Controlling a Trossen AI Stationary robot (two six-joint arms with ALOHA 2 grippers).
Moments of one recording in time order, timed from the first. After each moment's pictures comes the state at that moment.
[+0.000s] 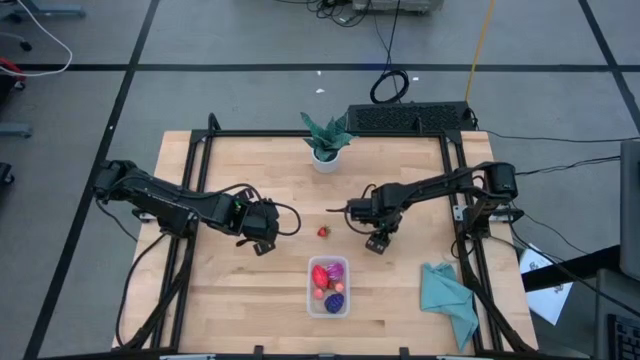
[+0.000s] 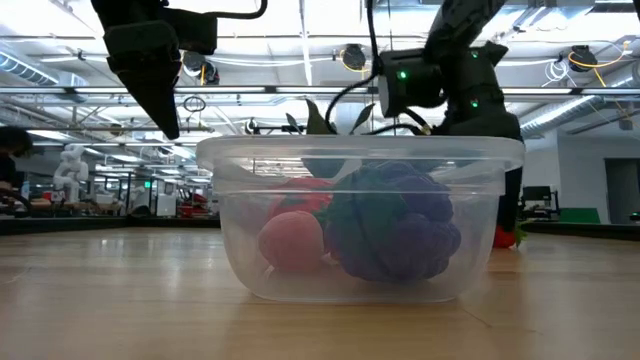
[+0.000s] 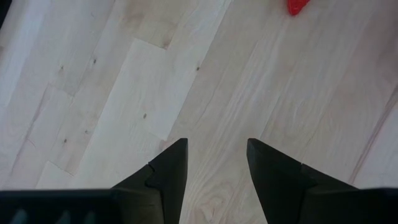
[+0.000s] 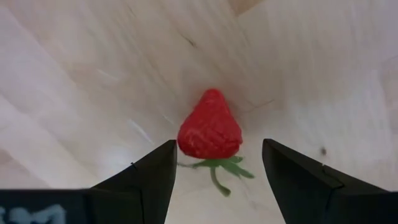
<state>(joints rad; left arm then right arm) -0.24 1.41 1.05 -0.97 -0.37 -0.60 -0.03 1.76 1.05 -0.97 -0.19 0.49</state>
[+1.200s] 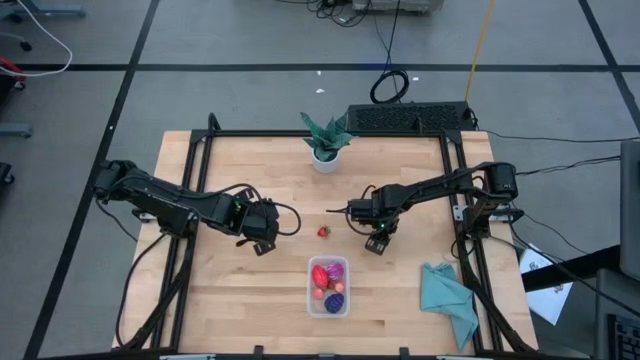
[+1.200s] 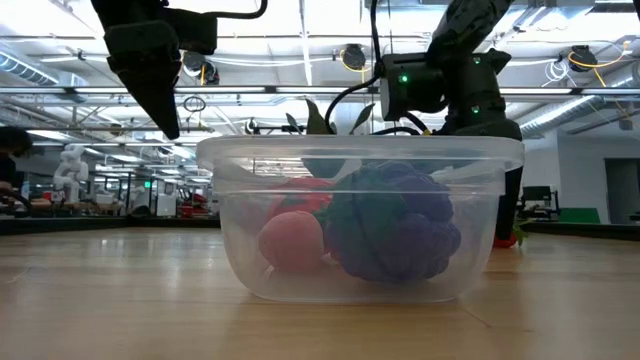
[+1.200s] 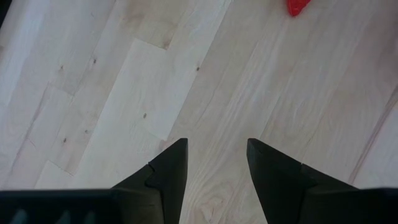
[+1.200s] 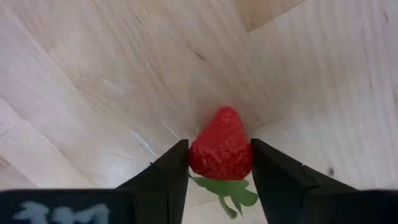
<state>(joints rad) -0.24 1.40 1.05 -0.97 -0.37 -0.60 -0.03 1.76 1.02 -0.90 -0.19 0.46</state>
